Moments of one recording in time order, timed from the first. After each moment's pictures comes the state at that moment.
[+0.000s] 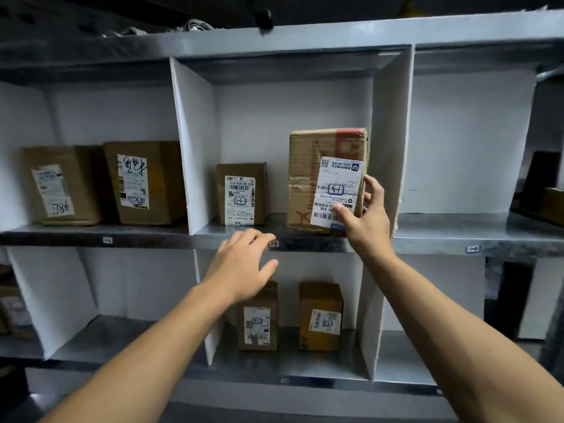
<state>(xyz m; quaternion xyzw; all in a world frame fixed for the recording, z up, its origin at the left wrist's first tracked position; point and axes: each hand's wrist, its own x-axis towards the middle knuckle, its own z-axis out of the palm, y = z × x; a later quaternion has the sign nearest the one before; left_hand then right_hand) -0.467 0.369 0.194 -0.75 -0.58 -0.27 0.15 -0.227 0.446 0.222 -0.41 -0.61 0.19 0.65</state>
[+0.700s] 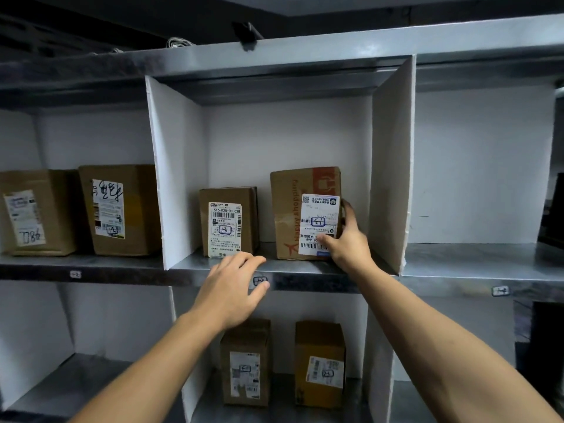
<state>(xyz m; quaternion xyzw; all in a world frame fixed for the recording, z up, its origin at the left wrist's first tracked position) -0.464 0.447 0.185 -0.73 -0.60 -0.29 0.16 -0.231 0.560 0.222 -0.44 -0.67 0.21 0.56</state>
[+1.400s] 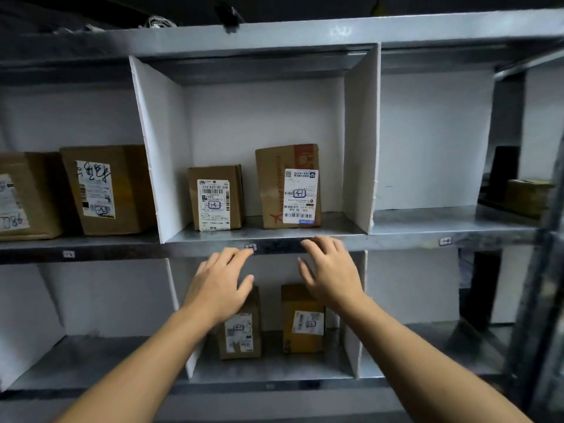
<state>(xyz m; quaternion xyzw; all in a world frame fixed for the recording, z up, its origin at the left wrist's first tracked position) -0.470 0.396 0.153 -0.74 -0.59 -0.28 0.15 -0.232 0.443 0.141 -0.48 -0.77 -0.16 0.39</state>
